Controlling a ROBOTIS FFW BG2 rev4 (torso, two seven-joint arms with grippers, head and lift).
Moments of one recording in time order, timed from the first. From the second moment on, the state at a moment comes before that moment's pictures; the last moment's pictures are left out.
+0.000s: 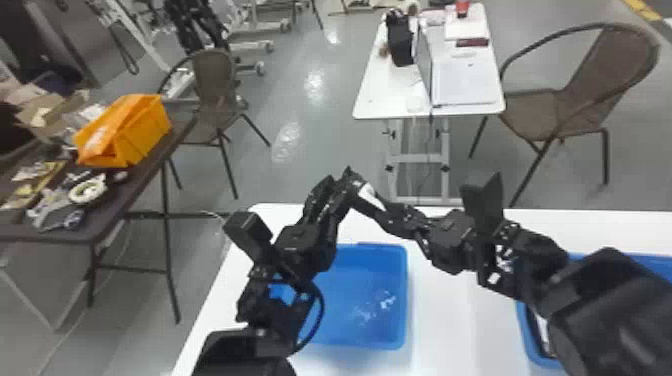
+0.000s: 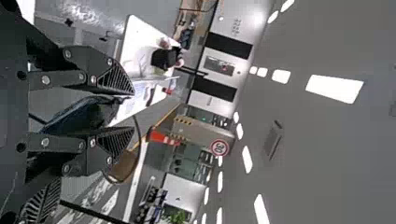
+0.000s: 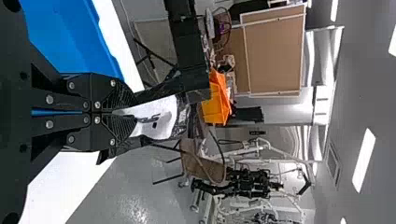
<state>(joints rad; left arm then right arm) 0.17 0.00 0.04 -1.72 0.32 -0.05 -0.28 -0.31 -0.21 0.62 -1.39 -0.29 0.13 0.47</state>
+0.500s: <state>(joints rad) 0.18 0.00 0.03 -1.70 0.38 -0.06 -0.25 -0.31 -0.20 0.61 -1.39 -0.29 0.13 0.47</state>
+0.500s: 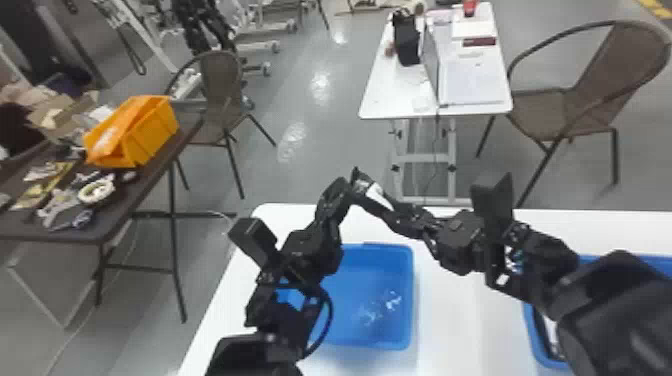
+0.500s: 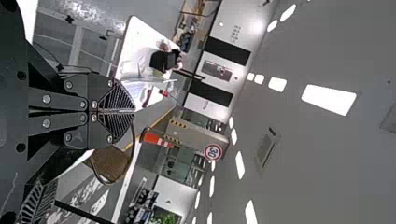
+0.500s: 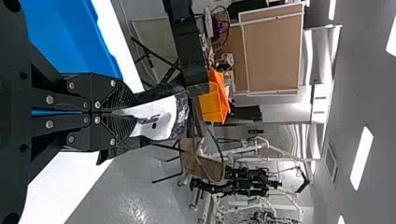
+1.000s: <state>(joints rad) 0.18 0.00 -0.02 -1.67 0.57 -0.02 -0.22 -0.30 -0.20 0.59 -1.40 -0.28 0.12 0.47</state>
